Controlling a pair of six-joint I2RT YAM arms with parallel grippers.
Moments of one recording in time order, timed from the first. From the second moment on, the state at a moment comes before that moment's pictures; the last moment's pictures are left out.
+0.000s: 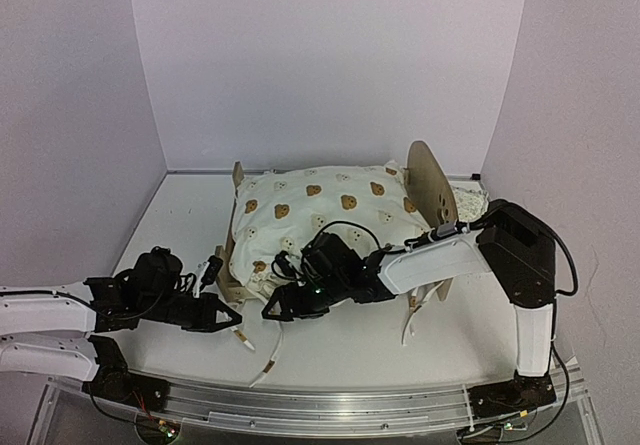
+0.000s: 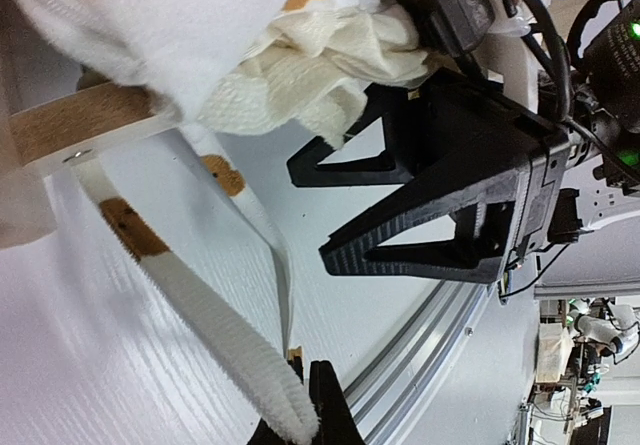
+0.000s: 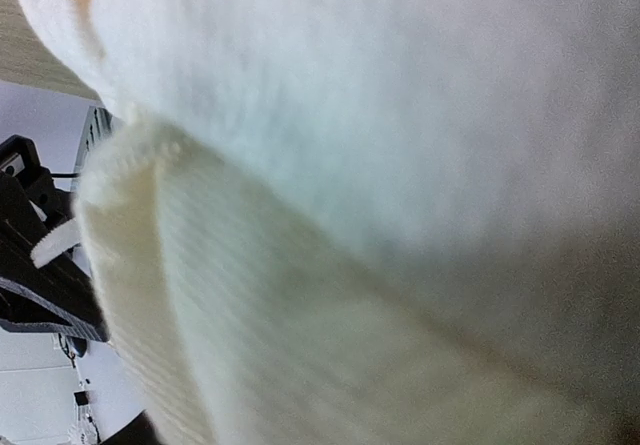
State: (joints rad) left arm -0.85 0.92 0.33 -0.07 0.34 -0.79; right arm 1.06 2.06 1.25 0.06 -0.39 0.71
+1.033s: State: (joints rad) left arm -0.86 0.87 0.24 -0.08 0.34 -0.85; right arm 1.24 2.10 1.32 -0.10 -0.09 0.62
